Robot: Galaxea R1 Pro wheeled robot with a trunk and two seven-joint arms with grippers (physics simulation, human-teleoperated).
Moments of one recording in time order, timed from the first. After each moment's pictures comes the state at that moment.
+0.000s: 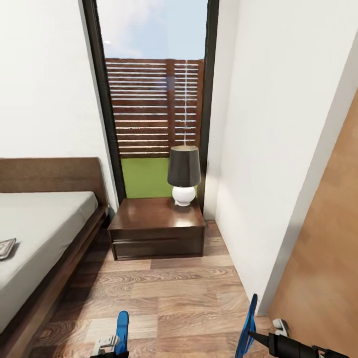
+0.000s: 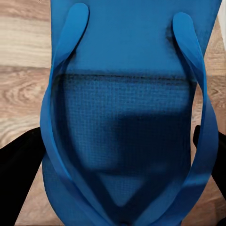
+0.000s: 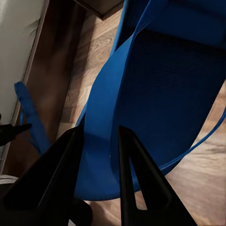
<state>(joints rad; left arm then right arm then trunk) -0.47 0.13 0.44 -0.02 -0.24 -0.09 -0.60 -0.58 -0.31 0.51 0.08 -0.78 0.03 1.21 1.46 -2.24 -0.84</state>
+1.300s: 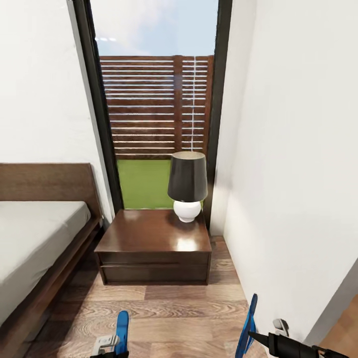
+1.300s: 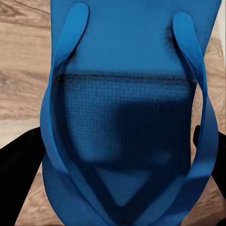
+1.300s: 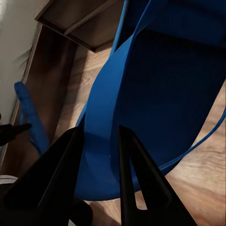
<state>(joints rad) -0.47 0.13 0.44 -0.02 -0.24 -0.09 -0.60 -0.58 -0.31 0.51 0.08 -0.78 0.03 1.21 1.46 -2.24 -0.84</state>
